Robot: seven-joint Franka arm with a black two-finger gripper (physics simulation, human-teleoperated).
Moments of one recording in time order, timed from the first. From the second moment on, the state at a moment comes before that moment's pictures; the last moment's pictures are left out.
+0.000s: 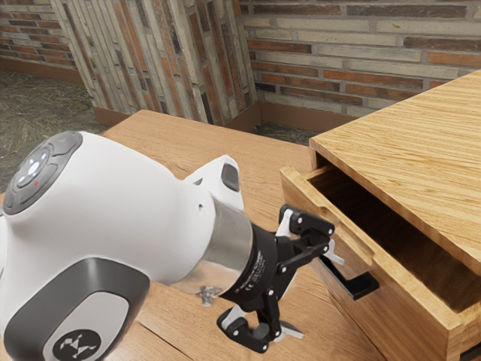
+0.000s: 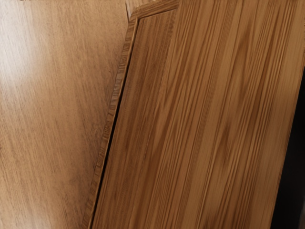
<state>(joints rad) -0.10 -0.53 -0.39 -2.25 -0.20 2.39 -1.74</state>
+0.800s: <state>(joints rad) -0.18 -0.78 -0.34 -2.45 -0.22 2.39 -1.75</state>
